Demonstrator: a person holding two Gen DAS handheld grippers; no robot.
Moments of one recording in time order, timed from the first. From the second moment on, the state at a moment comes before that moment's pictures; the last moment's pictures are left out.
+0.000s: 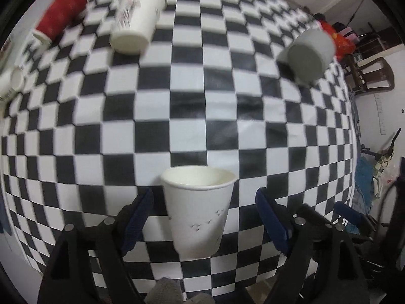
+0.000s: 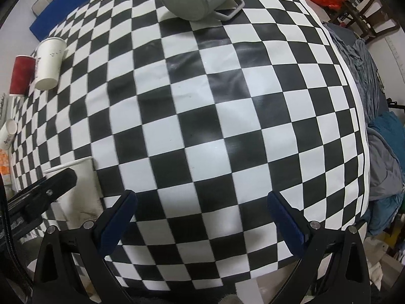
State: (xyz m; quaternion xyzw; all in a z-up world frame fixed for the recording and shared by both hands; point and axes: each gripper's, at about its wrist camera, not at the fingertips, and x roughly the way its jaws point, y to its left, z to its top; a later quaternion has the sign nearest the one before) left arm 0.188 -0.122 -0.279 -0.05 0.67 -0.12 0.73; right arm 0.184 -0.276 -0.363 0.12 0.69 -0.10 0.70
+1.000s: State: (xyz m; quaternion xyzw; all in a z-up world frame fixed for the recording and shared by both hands) left arm 0.166 0.024 -0.333 0.01 0.62 0.05 0.79; right arm 0.225 -0.139 -0.369 0.06 0.72 0.02 0.69
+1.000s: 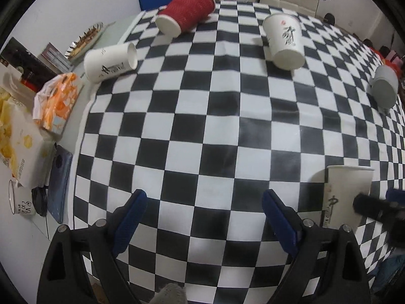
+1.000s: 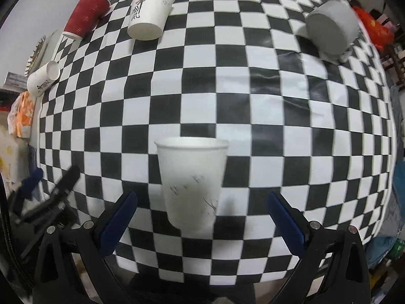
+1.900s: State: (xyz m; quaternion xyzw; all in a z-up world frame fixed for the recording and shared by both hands) left arm 0.189 0.016 -0.361 0.00 0.64 0.03 0.77; right arm 0.264 -0.171 -0.376 0.09 0.65 0.04 0.76
